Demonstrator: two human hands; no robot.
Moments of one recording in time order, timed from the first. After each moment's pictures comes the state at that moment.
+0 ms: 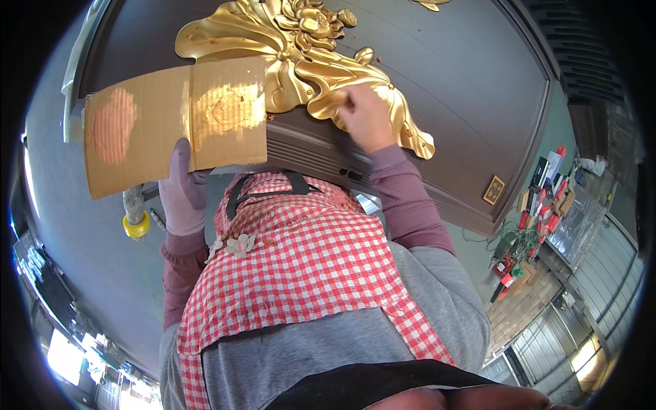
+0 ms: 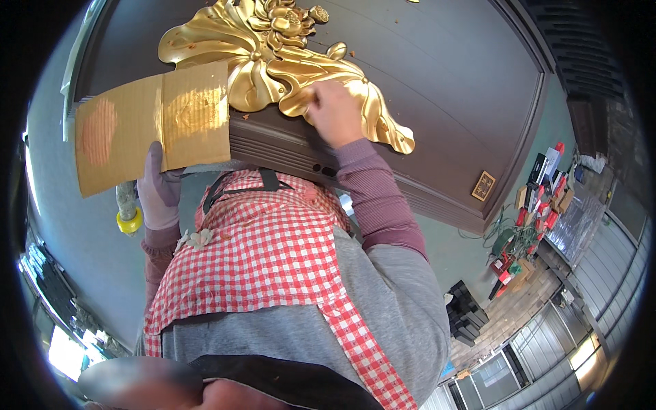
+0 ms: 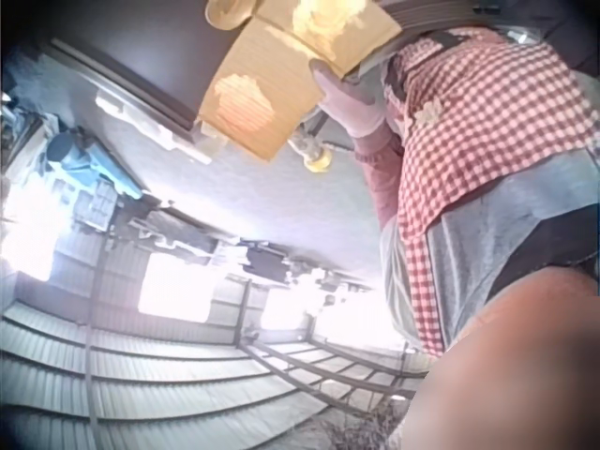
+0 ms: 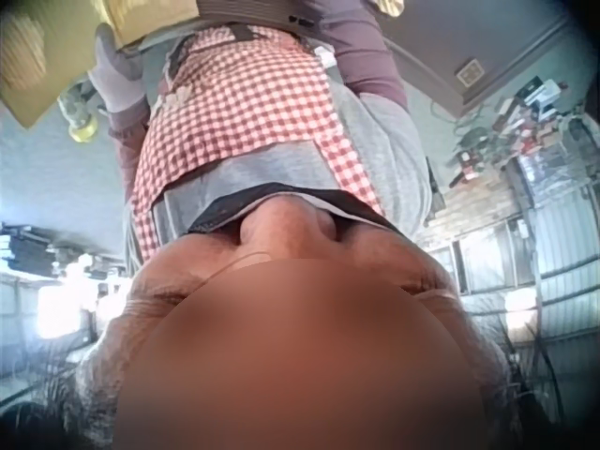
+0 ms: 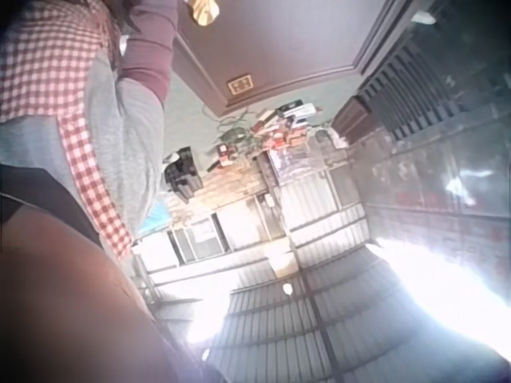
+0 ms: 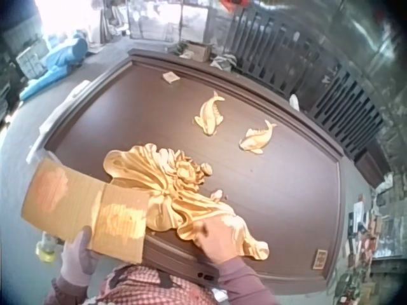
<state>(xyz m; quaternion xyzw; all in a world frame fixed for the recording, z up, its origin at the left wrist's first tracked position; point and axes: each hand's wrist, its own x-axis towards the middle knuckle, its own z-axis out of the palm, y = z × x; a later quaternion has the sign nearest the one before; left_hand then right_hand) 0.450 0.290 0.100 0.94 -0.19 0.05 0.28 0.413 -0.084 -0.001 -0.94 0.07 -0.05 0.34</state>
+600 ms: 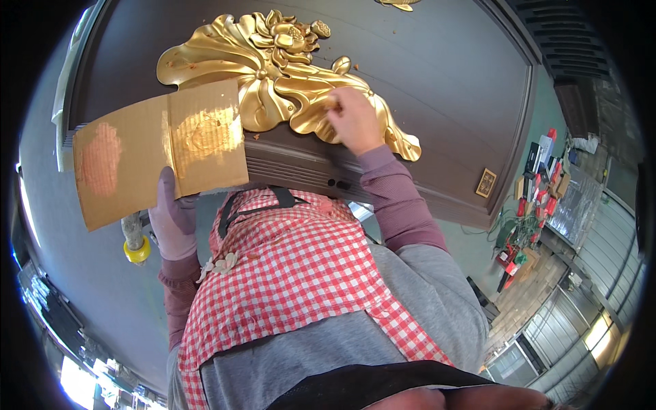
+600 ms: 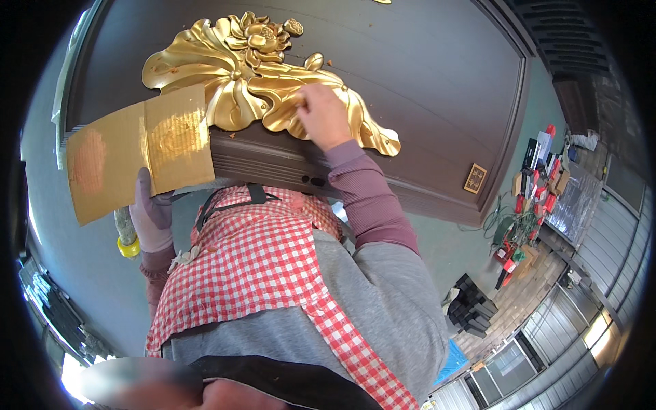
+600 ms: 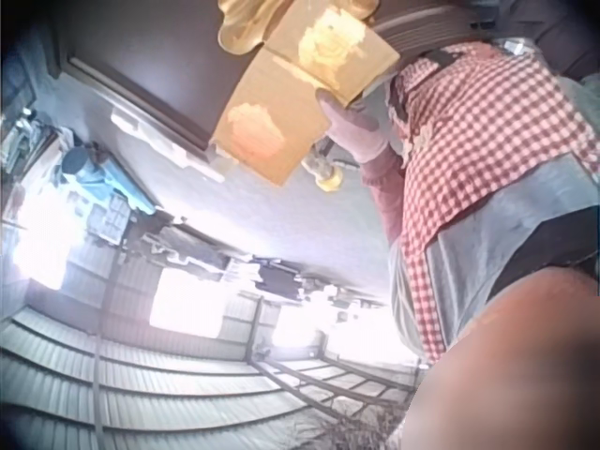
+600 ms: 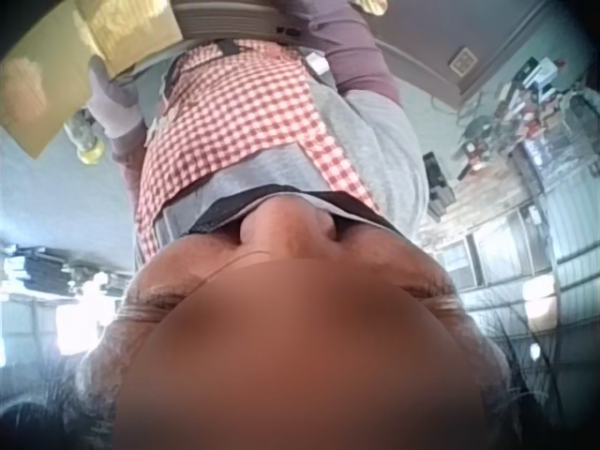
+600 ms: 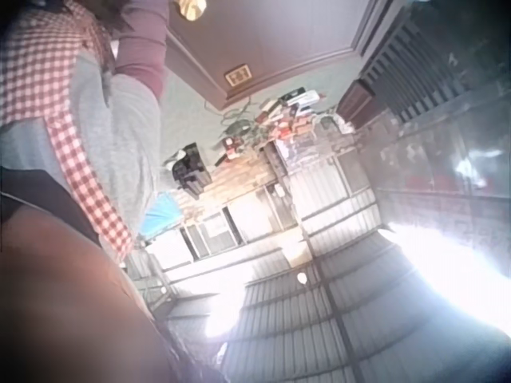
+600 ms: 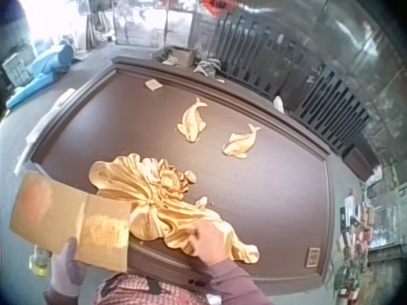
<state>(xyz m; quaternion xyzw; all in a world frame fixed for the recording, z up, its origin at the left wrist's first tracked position) 0.450 0.303 0.095 0.94 -0.14 0.02 0.31 0.420 -0.098 -0.002 -0.93 0.10 -0.06 0.35</state>
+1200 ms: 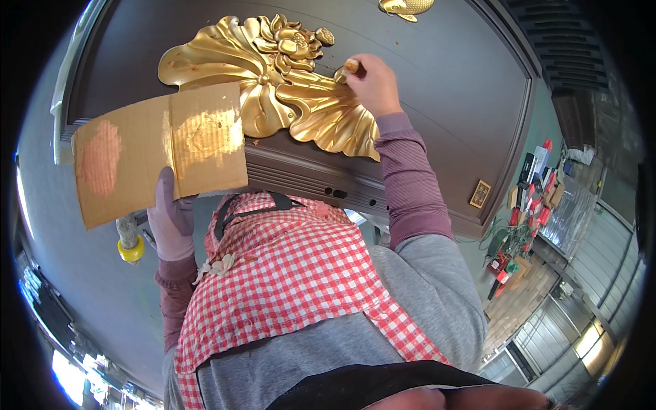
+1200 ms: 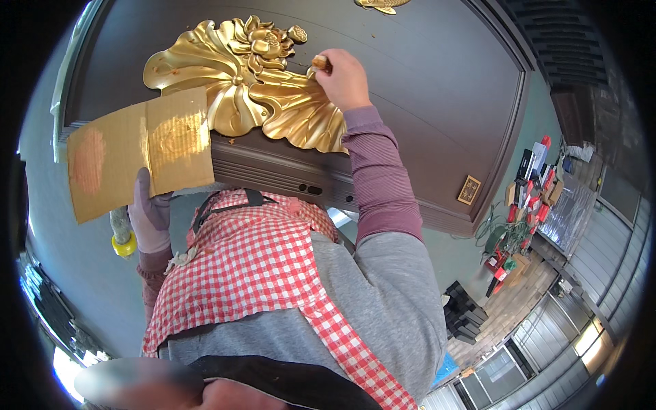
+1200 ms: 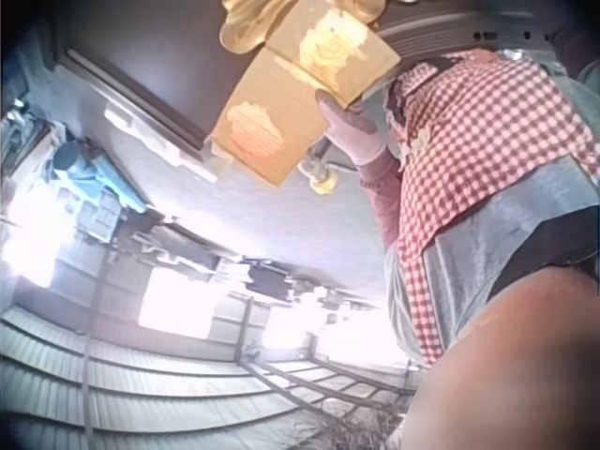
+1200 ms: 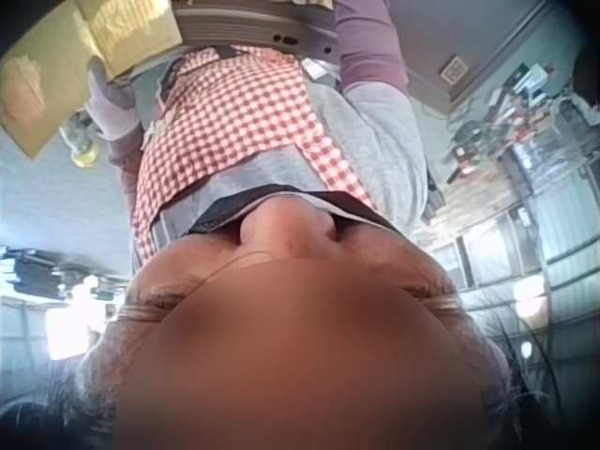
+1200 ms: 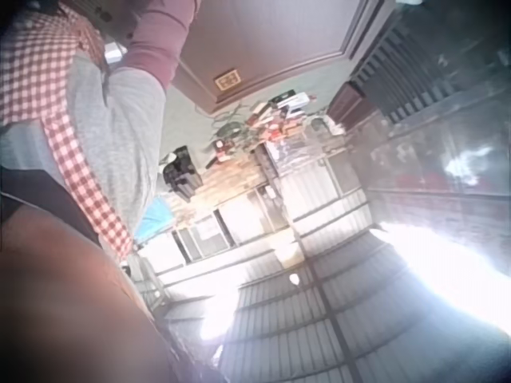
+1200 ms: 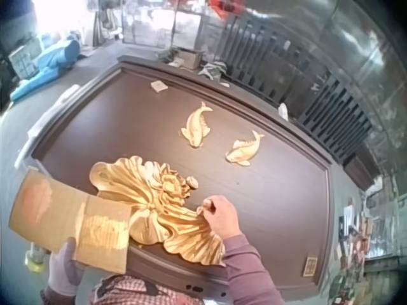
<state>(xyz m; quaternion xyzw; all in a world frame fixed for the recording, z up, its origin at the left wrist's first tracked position) 0.452 0.305 0.085 0.92 -0.13 -0.01 0.38 0.497 -0.162 0.004 -0.92 0.11 -0.09 0.36</state>
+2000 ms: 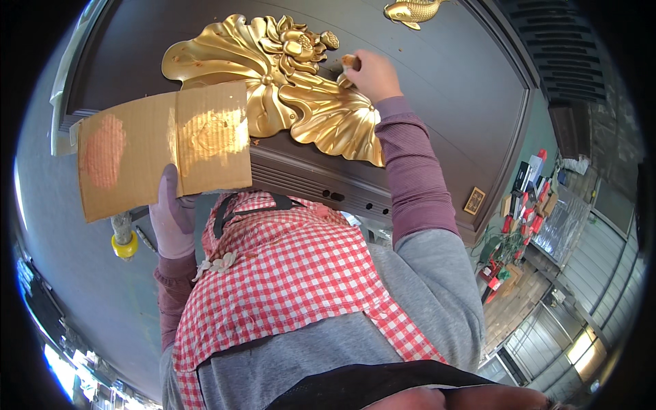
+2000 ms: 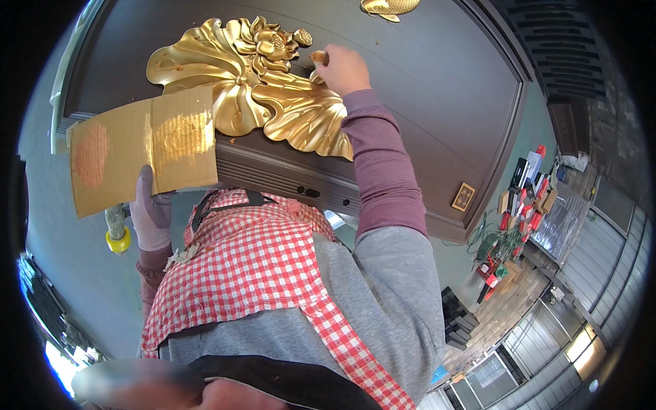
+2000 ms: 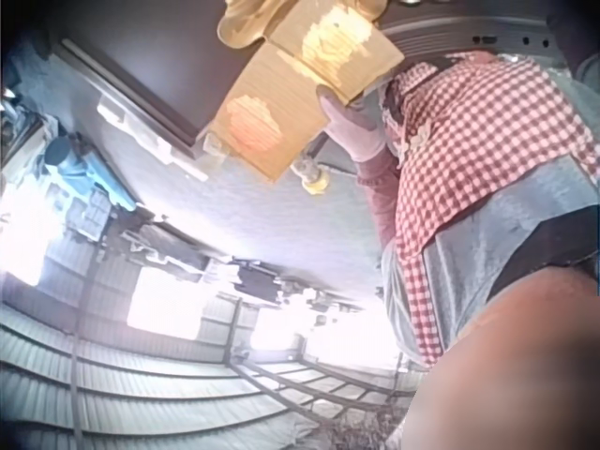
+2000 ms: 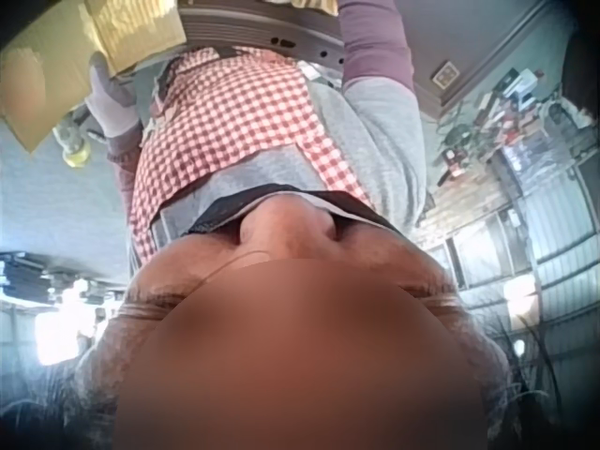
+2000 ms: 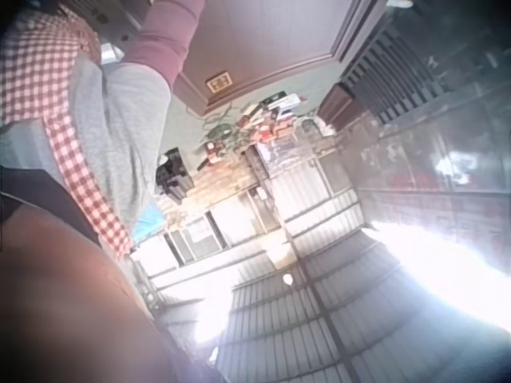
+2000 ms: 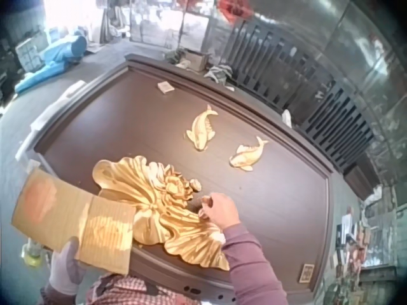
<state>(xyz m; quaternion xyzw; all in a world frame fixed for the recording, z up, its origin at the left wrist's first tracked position) 0.452 0.299 0.094 0.94 -0.21 0.05 0.25 0.535 -0.178 0.008 -0.97 0.11 0.06 0.23</state>
